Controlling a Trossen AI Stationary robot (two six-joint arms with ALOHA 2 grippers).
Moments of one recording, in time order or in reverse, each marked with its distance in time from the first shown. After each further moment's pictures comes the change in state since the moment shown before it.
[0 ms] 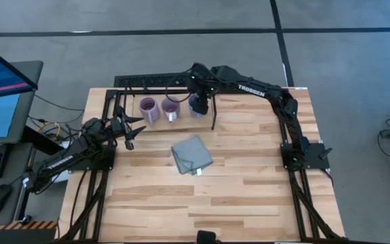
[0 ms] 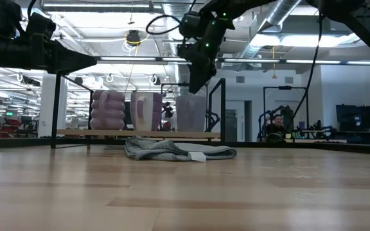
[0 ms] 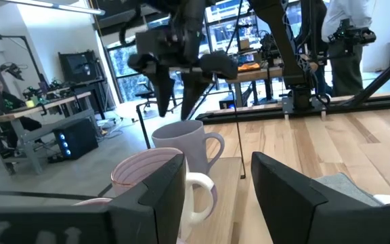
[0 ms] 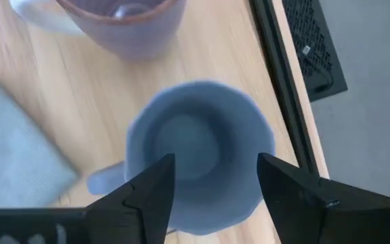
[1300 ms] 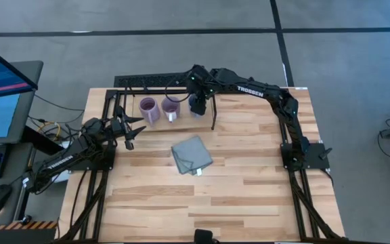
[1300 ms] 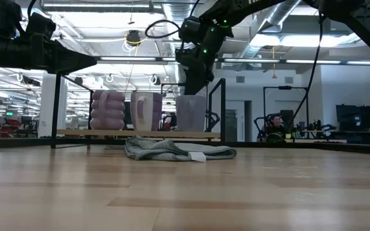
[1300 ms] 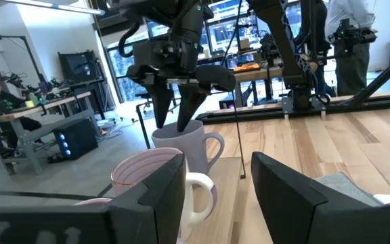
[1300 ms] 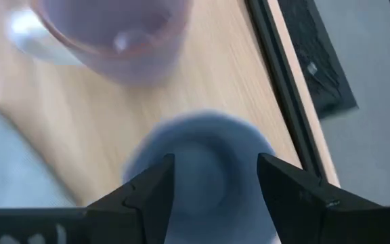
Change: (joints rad) left arm 0.000 0.000 0.000 0.000 0.001 0.001; right arm -0.008 0.000 -0.083 0.116 -0.023 0.022
